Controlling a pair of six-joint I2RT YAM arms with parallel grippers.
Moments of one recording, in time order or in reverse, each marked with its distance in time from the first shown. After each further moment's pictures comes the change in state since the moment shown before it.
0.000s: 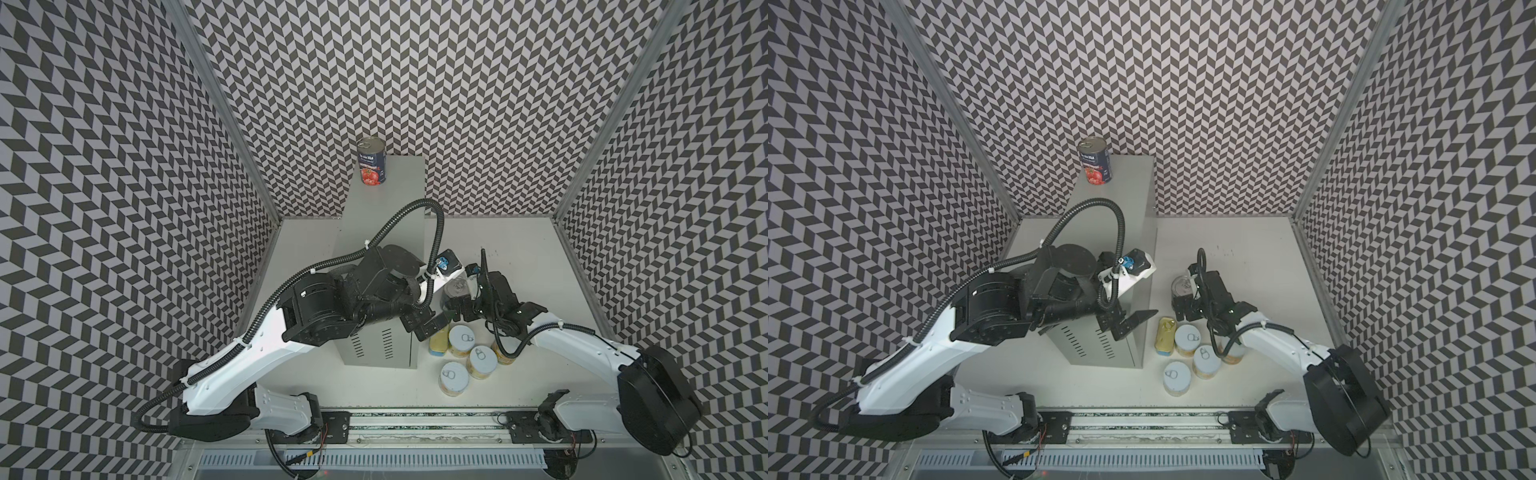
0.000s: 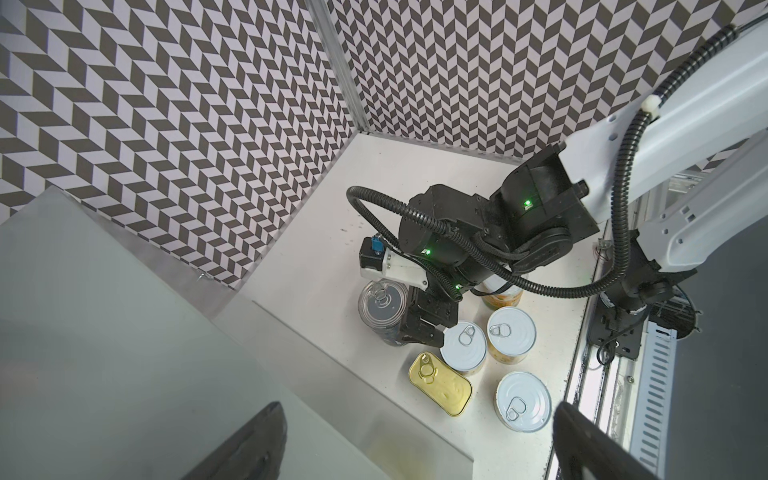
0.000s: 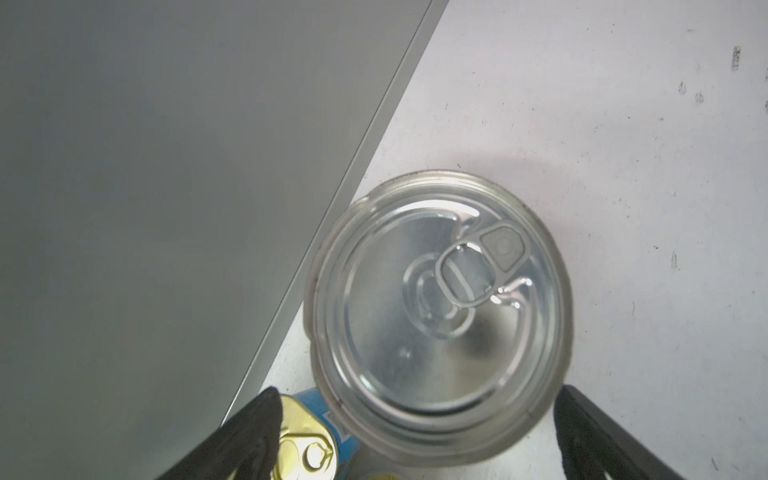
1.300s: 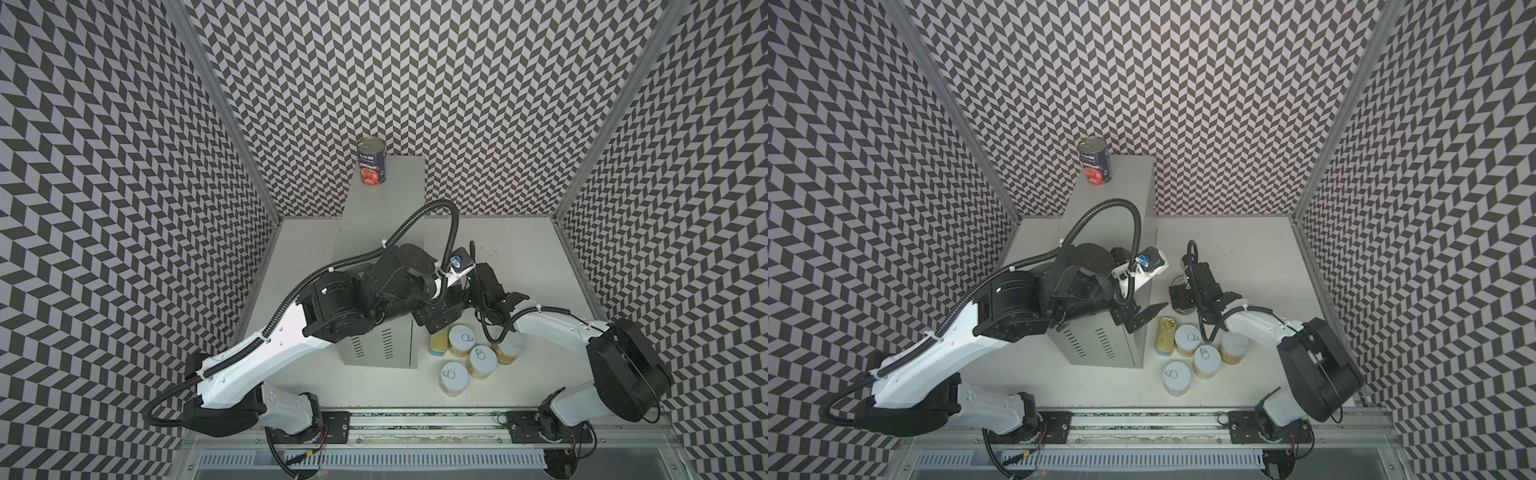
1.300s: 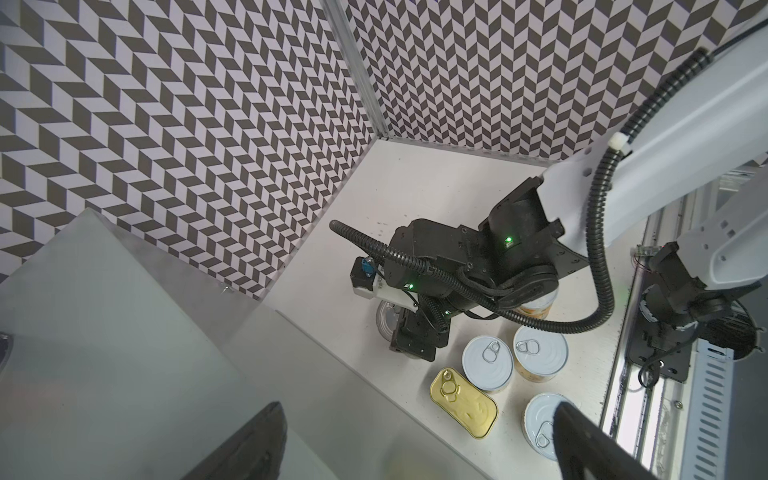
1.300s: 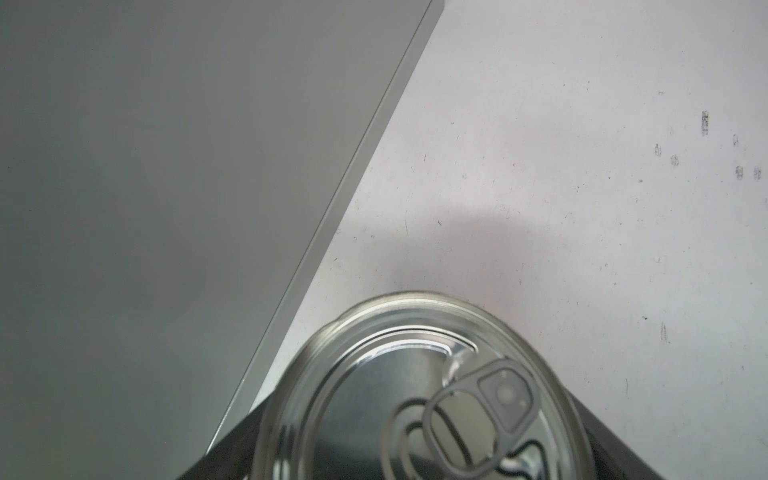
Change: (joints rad) left arm -0.006 0.042 -0.017 0.080 -0.084 0.037; right arm 0.000 0.165 0.093 0.098 0.095 -0.023
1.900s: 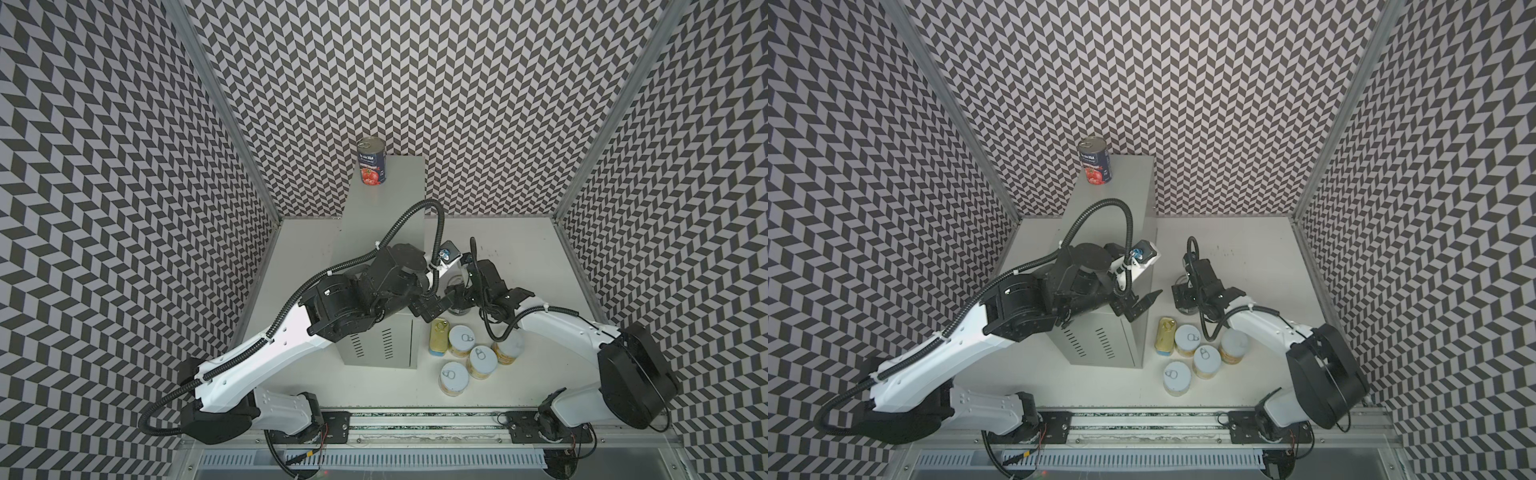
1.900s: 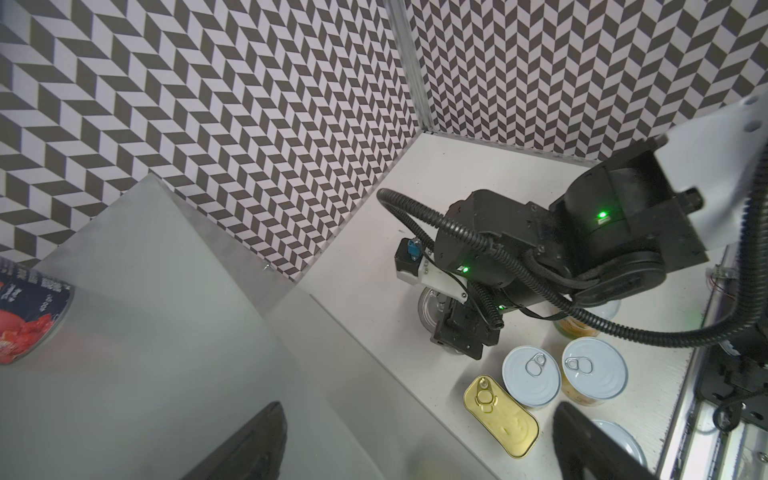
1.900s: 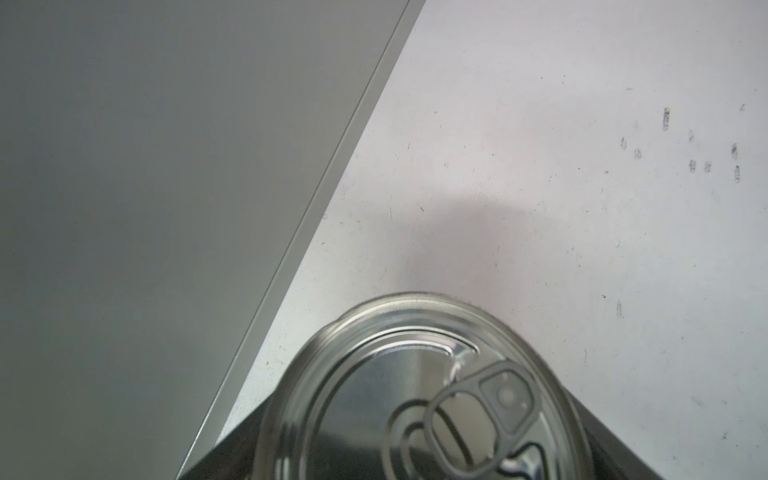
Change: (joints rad) left arm 0.092 -0.076 -0.166 0.143 -0.043 -0.001; right arm 0.000 -0.053 0.064 -0.159 0.033 -0.036
